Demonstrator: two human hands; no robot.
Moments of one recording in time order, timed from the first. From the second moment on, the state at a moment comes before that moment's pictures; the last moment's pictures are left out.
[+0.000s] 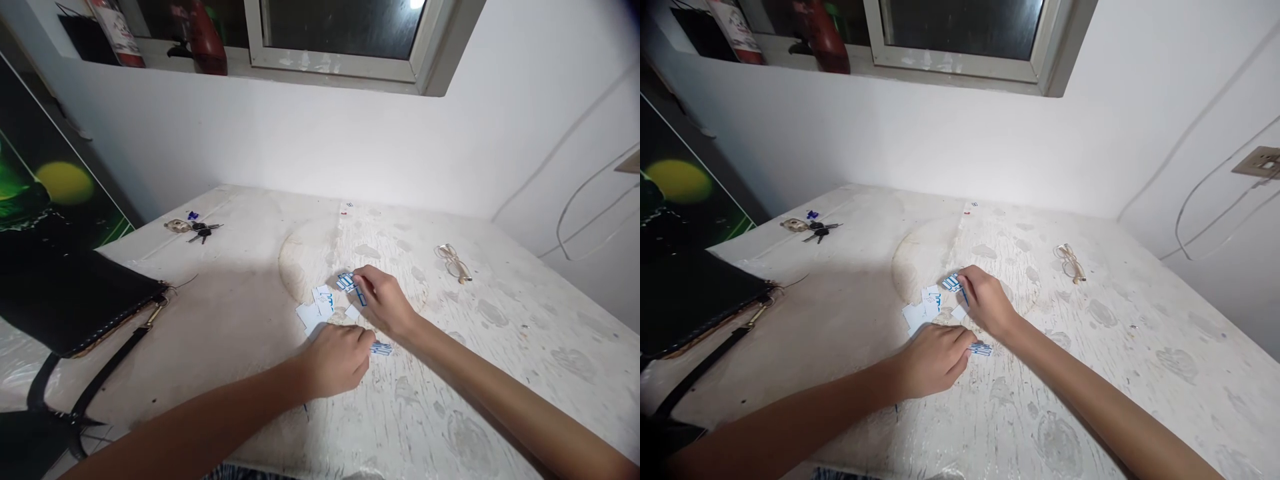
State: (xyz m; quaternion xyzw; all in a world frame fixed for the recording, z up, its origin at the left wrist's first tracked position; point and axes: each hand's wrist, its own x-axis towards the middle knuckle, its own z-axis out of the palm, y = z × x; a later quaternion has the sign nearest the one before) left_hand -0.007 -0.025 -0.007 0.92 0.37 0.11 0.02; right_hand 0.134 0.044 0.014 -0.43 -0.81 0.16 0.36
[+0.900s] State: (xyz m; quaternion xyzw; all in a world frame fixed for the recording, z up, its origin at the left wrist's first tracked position) left_hand -0.006 -0.013 -0.009 0.88 0.43 0.15 0.14; right_hand 0.170 -0.026 0.011 -0.46 -0.66 0.40 0.44
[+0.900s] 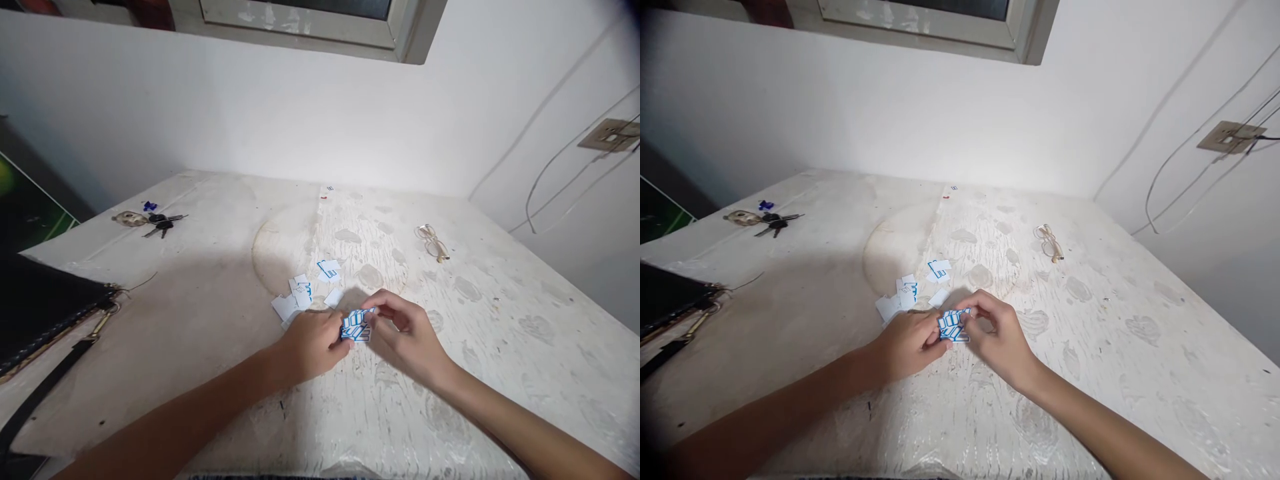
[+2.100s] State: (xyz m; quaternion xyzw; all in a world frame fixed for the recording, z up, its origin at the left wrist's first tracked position) left_hand -0.001 -0.011 -0.005 0.88 0.44 0.12 0.16; right_hand 0.203 -0.025 0.043 -0.42 -0.88 0.20 0.11
